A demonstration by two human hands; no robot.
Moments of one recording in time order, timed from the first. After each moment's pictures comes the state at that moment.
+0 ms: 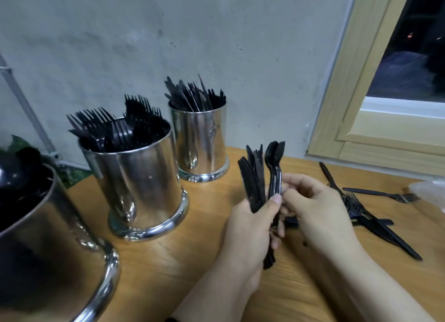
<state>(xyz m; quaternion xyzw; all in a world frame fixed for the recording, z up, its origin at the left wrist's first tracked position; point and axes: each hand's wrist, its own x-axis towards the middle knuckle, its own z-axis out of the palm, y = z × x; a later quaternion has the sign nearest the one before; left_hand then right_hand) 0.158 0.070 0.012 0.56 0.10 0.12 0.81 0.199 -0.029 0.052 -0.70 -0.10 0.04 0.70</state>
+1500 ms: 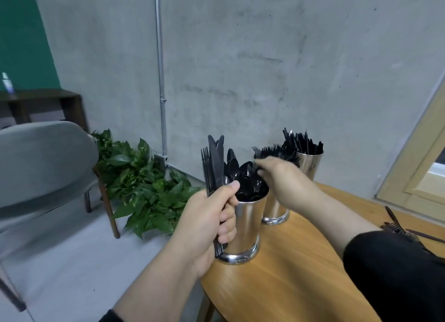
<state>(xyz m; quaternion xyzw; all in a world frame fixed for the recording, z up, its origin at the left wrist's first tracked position) -0.138 0.253 0.152 0.53 0.15 0.23 0.80 0.065 0.167 0.167 -0.83 -0.52 -0.11 0.20</state>
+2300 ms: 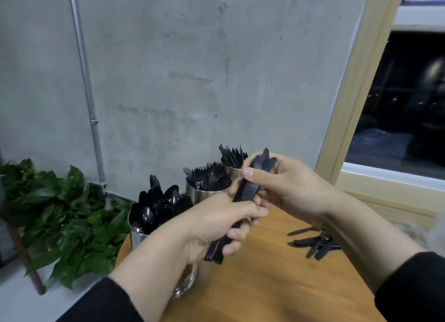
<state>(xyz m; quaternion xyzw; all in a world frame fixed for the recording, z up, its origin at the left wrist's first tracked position) -0.043 0.184 0.212 0.72 -0.01 -0.06 0.69 0.055 0.042 0.252 -0.66 -0.45 0.21 0.57</state>
